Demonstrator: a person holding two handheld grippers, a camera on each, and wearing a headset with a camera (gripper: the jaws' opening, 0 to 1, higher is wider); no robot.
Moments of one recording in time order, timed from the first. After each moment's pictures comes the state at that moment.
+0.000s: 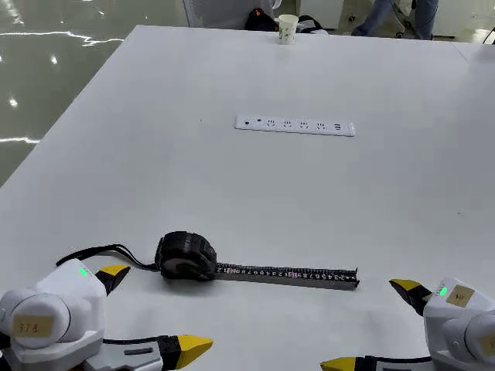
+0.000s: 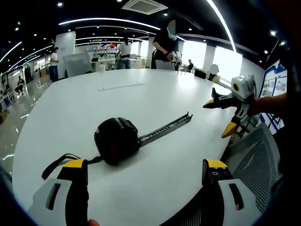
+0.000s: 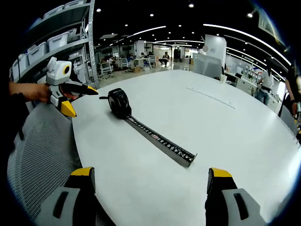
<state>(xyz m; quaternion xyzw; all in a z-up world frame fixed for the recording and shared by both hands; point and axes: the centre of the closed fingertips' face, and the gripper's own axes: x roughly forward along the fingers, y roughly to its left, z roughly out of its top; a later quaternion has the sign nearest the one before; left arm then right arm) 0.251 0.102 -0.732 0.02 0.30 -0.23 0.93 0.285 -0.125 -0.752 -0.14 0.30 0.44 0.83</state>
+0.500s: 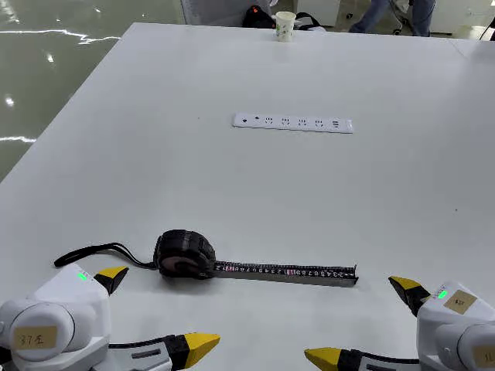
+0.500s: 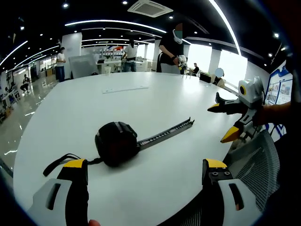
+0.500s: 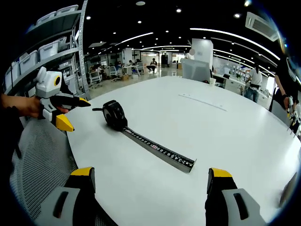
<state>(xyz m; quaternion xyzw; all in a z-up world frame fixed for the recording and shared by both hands) 0.251 0.096 -0.722 0.01 0.29 -0.21 0.94 0.285 -0.111 -0.735 -0.12 0.29 0.40 0.86</state>
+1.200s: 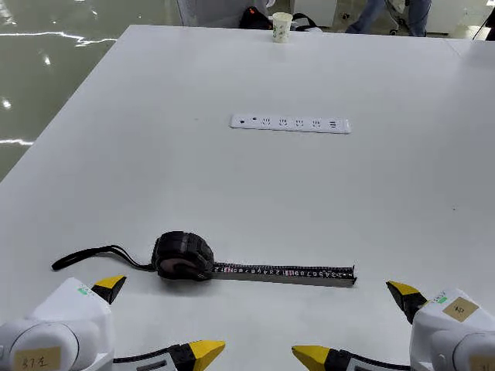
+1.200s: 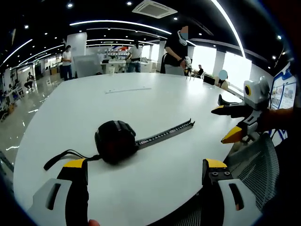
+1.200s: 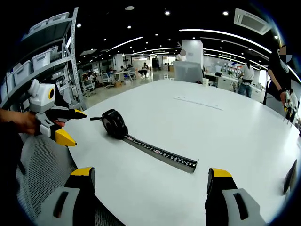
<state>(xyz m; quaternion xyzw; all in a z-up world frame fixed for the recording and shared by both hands) 0.244 0.093 -0.721 0.00 0.29 -0.18 0.94 0.278 -0.104 -0.724 -0.08 0.28 0.37 0.88</state>
